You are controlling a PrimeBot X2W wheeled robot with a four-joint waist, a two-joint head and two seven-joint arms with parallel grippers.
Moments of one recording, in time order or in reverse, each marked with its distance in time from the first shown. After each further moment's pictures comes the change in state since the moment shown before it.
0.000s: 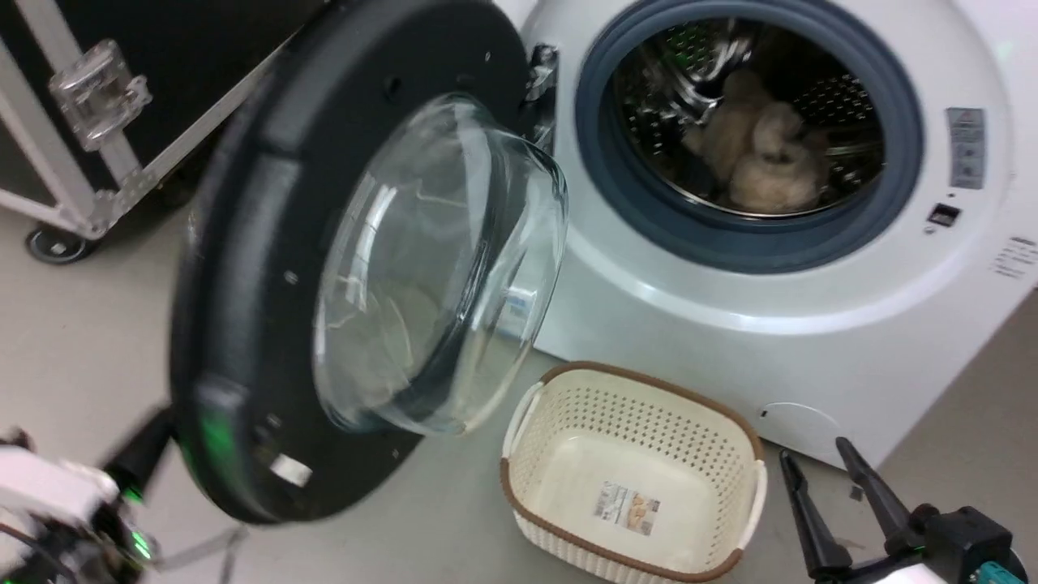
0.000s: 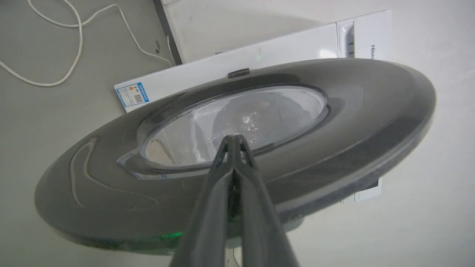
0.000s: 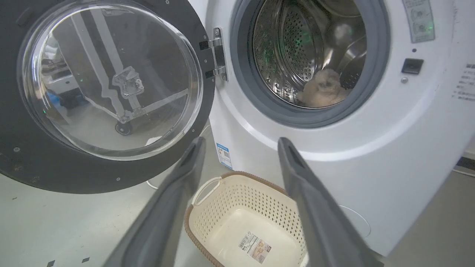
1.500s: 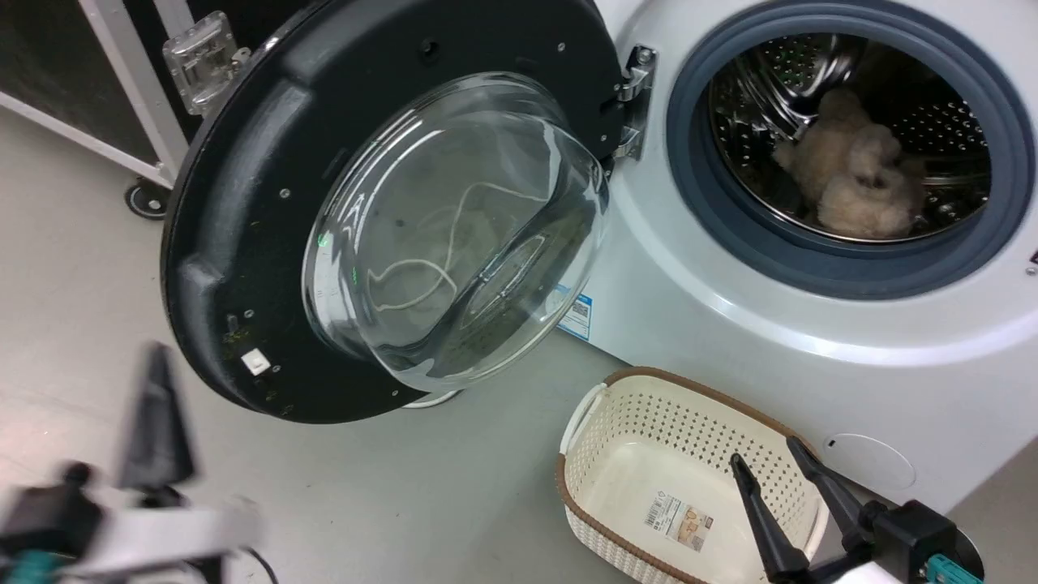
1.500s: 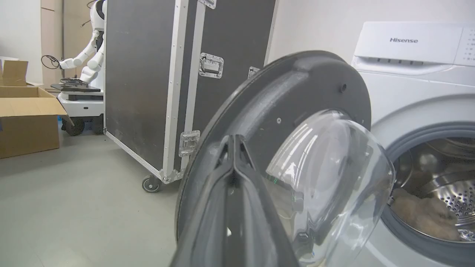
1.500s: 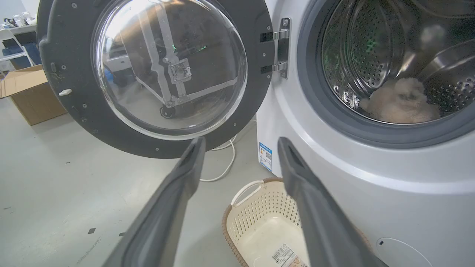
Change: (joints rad) left arm 0.262 -0.086 -0.379 -0.374 1.077 0.100 -0.991; right arm -0.028 0.008 0.082 -0.006 -0.035 0.000 0.025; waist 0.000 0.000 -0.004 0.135
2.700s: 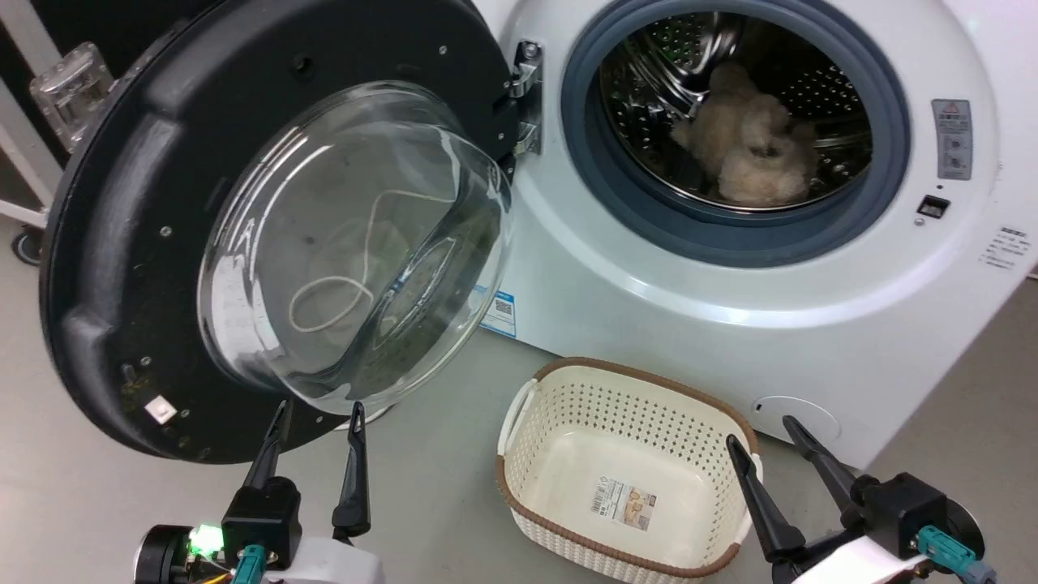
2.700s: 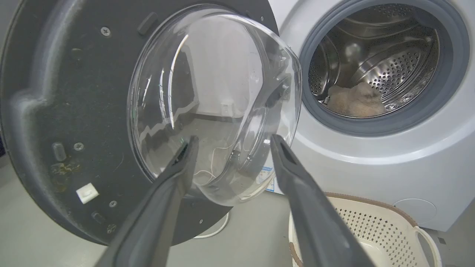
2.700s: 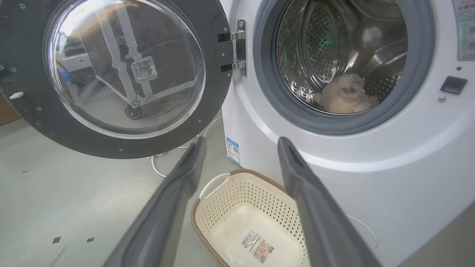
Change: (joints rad) left arm 0.018 -0.005 -0.194 0.120 0.231 0.044 0.081; right arm -0.025 0.032 -0.046 -0.029 -0.065 0.000 0.078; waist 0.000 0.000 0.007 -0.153
